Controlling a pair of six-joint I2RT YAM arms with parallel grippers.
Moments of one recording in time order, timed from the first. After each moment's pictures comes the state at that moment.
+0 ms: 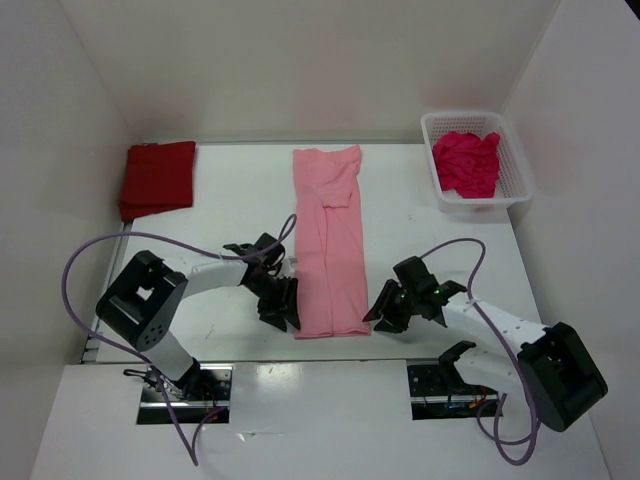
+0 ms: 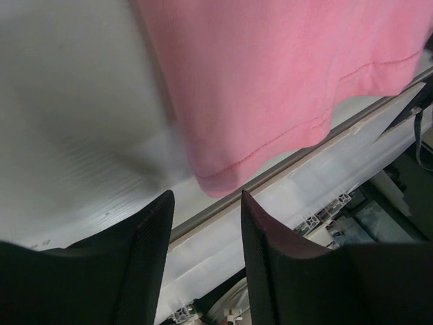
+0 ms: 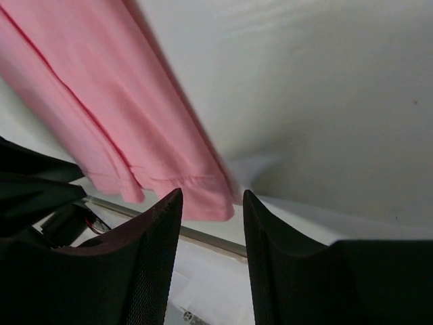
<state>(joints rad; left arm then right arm) -0.59 1.61 0.80 -0.55 0.58 -0.57 0.52 1.09 0.40 -0.39 -0.27 1.09</state>
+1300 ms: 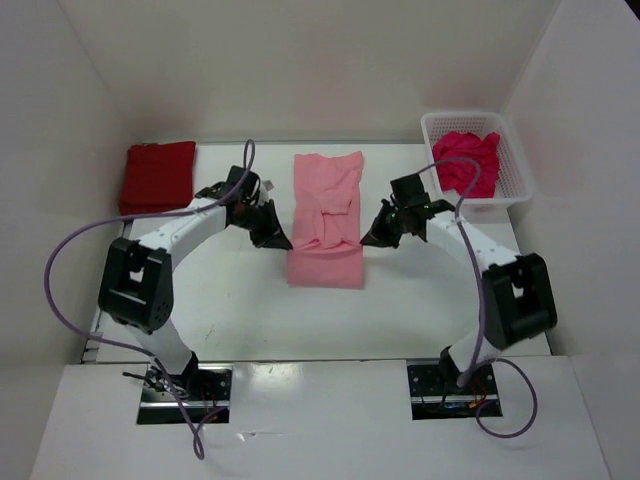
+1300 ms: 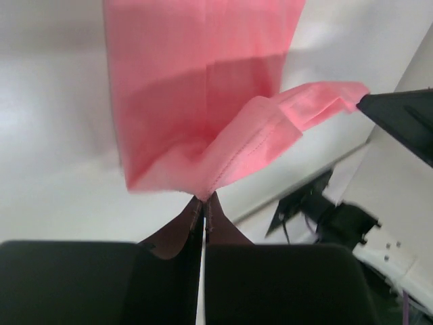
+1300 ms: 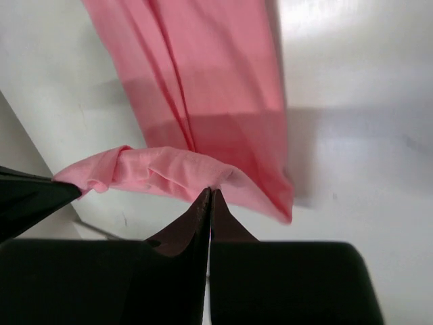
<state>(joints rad) -0.32 1.65 1.20 -0.65 0.54 -0.66 0.34 1.48 1.01 -0.50 -0.27 0.84</state>
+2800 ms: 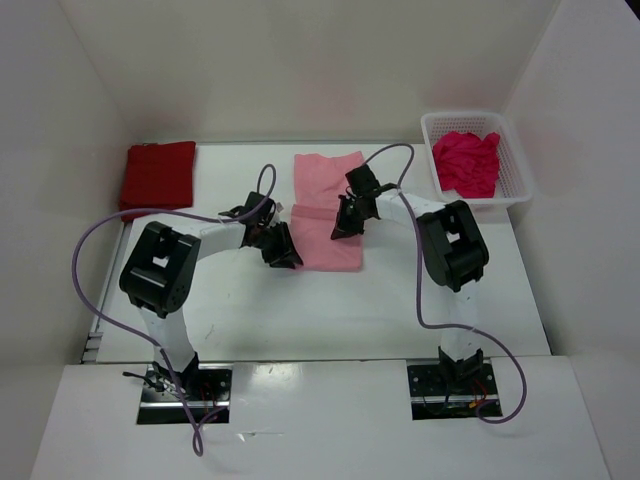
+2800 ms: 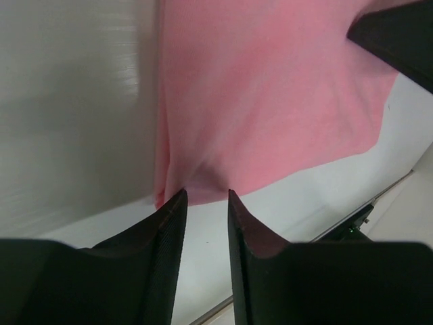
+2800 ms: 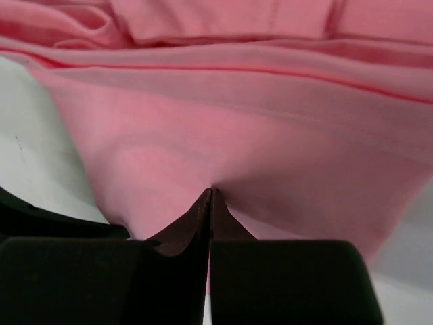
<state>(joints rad) -0.38 1.85 1.08 -0.30 0.45 -0.72 0.44 2.07 1.44 -0.40 -0.28 0.63</state>
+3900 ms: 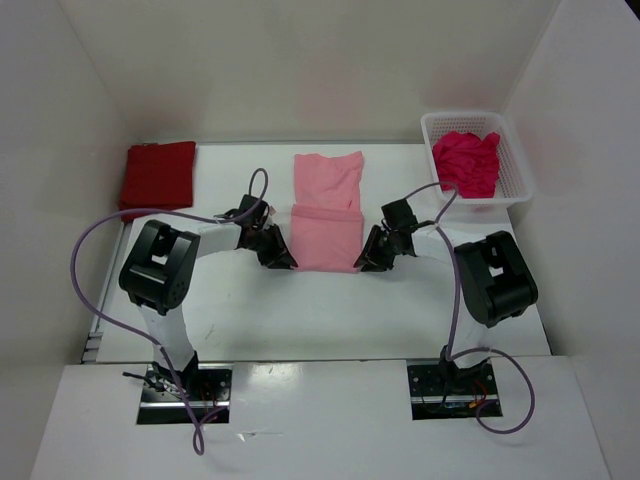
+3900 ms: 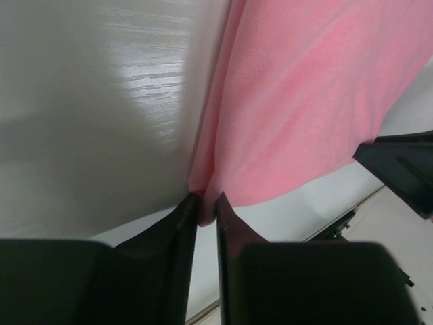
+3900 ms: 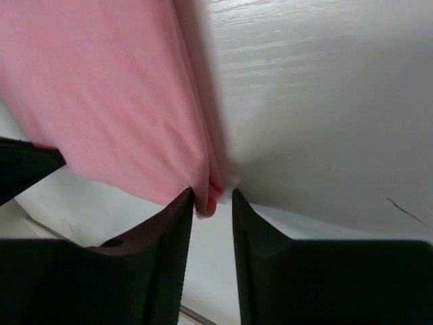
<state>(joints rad) -0.34 1.86 1.03 -0.26 0.47 -0.77 0.34 1.70 0.88 -0.25 -0.30 0.77</state>
